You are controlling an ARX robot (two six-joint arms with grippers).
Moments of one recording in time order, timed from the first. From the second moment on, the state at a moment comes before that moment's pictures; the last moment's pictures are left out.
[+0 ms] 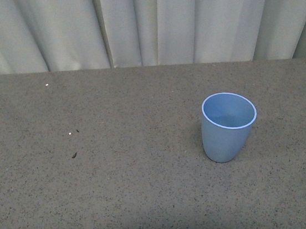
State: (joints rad) left arm 0.00 0.00 0.02 0.00 0.00 -0.01; right arm -0.40 1.90 0.97 0.40 -0.01 0.23
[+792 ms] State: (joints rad) left arm 0.00 0.00 0.02 0.00 0.00 -0.01; right arm -0.42 1.80 0.94 0.37 -0.10 0.23
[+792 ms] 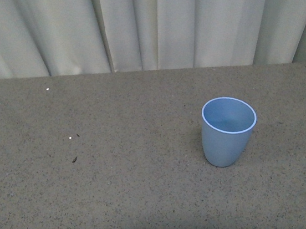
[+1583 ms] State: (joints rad) left arm 0.00 0.00 0.02 0.00 0.00 -0.01; right arm -0.04 1.46 0.97 0.36 -0.12 0.32
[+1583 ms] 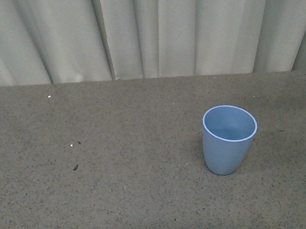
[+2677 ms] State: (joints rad) left arm 0.00 0.00 0.02 0.00 0.00 -0.01; right arm 0.26 1.78 1.00 0.49 -0.02 0.39
